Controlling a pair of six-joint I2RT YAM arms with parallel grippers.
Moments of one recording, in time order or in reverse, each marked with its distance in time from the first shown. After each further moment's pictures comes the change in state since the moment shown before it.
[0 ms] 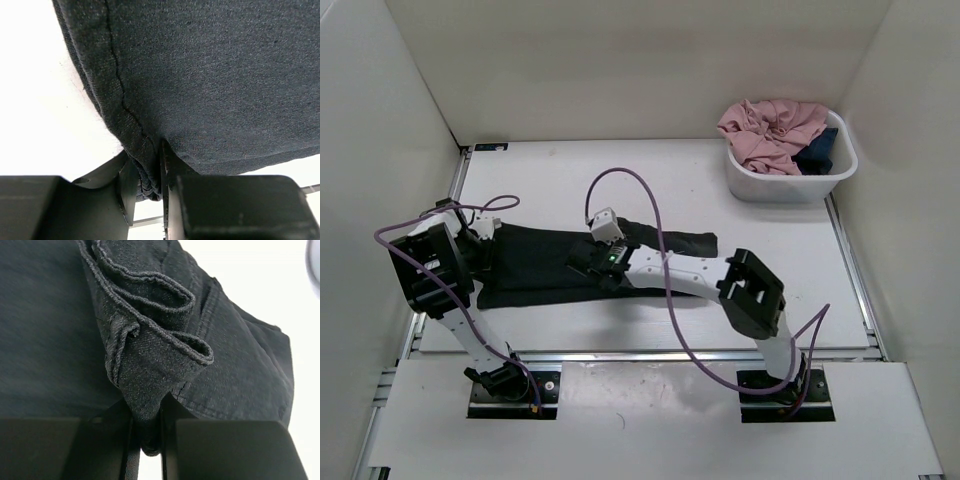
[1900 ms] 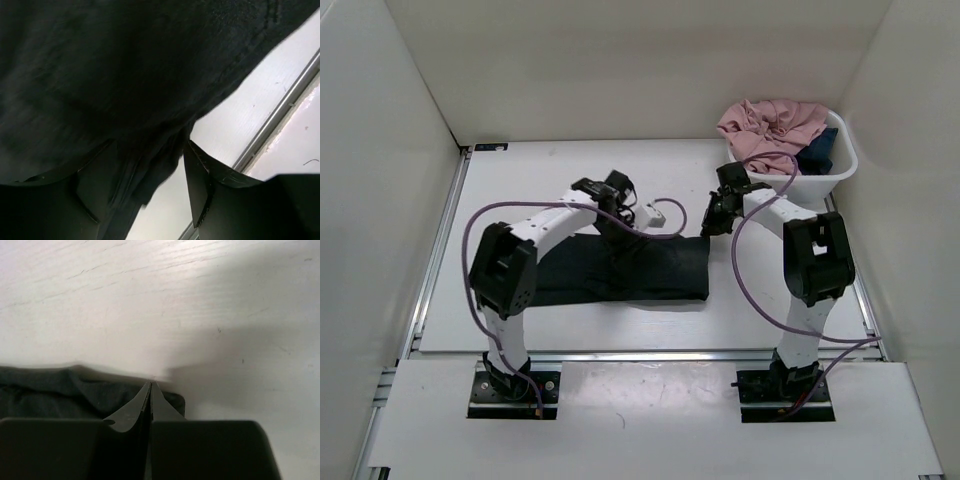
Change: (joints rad) left arm -0.974 0.011 0.352 -0.121 0.224 -0.012; right arm -0.887 -0.110 -0.303 0.318 -1.005 0.006
